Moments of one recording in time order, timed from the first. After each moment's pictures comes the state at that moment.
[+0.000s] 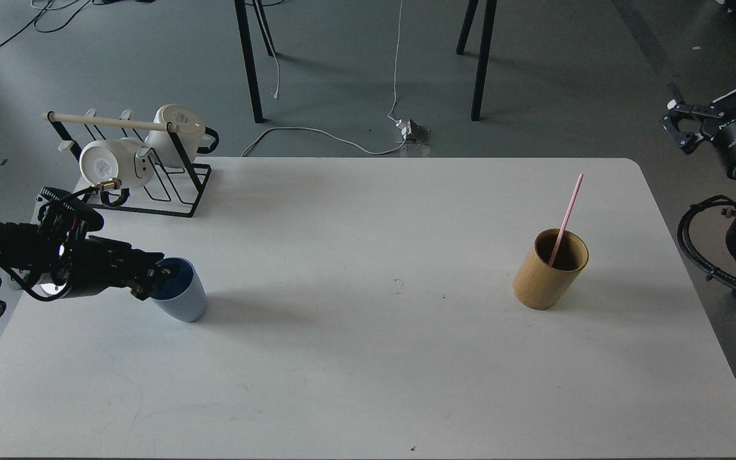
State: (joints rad) left arm -0.81 0.85 -0.18 -1.06 1.92 -0.21 -0.42; right arm 0.70 -0.51 1.02 0.60 0.10 0.49 0.15
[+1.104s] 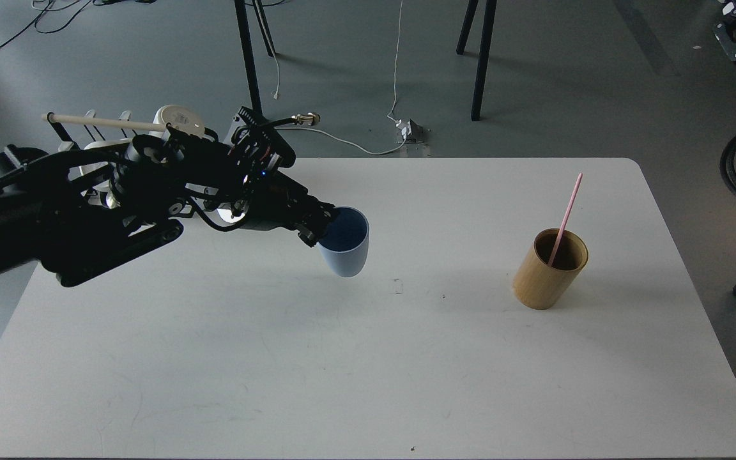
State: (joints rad) left arm -1.14 0.37 -0.18 -1.21 1.92 -0.49 -0.18; right arm 0.89 -0.60 1.01 0.60 0.09 0.49 0.15
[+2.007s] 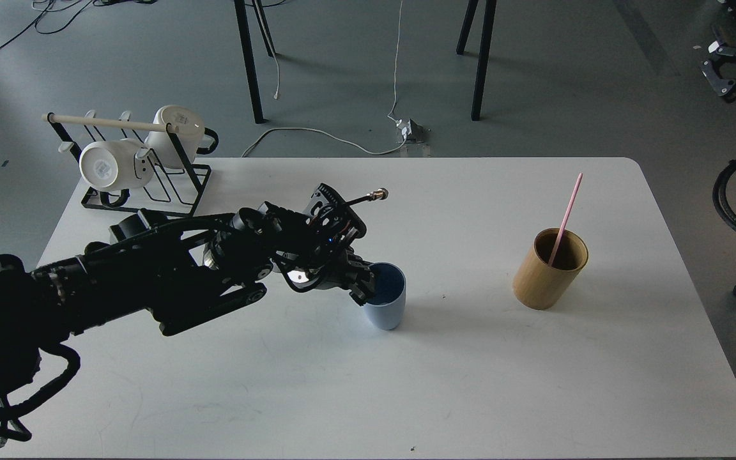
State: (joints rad) left arm -1.02 0.17 -0.13 -1.04 1.97 -0.49 -0.12; right arm 0.79 -0.60 1.02 0.64 0.09 0.49 0.15
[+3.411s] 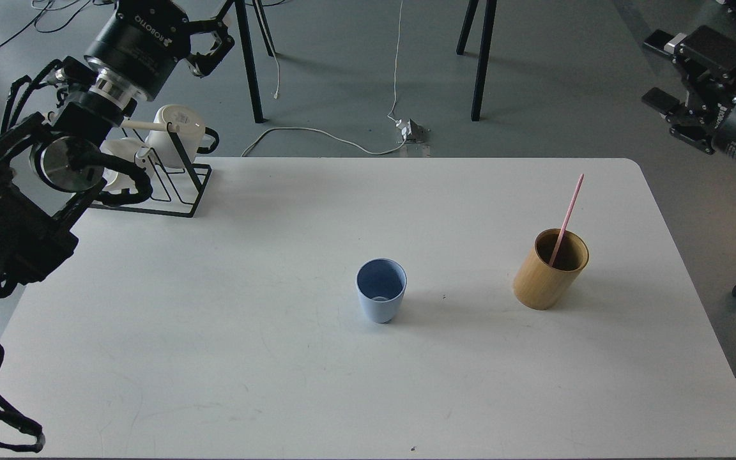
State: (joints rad) left arm -0.83 0.44 -0.81 -0.85 -0.16 -0.49 -0.29; right arm 0.61 -0.93 0.85 1.37 -1.07 0.24 0.15
